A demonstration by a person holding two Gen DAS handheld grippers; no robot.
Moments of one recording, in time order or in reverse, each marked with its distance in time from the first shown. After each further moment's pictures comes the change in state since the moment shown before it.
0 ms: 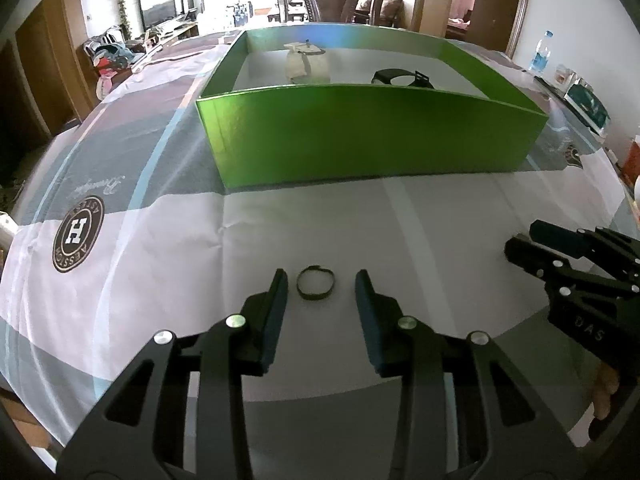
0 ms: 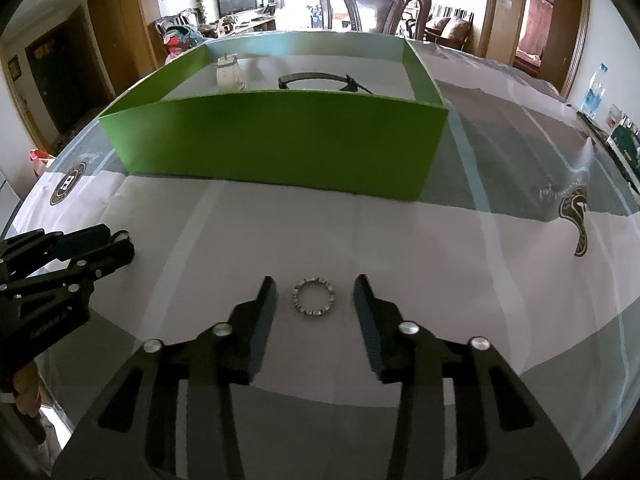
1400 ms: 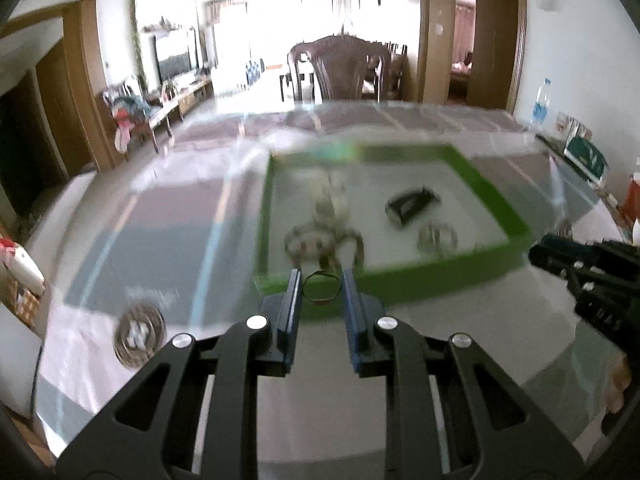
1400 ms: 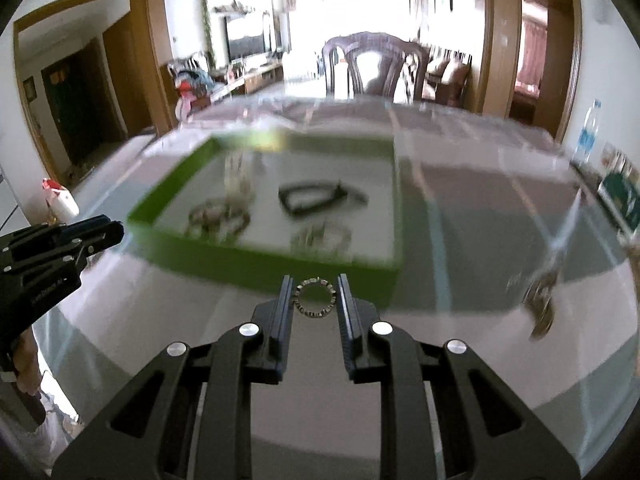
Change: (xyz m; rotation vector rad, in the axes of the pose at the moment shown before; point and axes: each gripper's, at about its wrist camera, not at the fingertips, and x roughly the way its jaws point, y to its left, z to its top) left arm -0.071 0.009 0.078 0.028 -0.241 0.055; right arm -0.067 -0.015 0.074 -0.013 -0.225 0.019
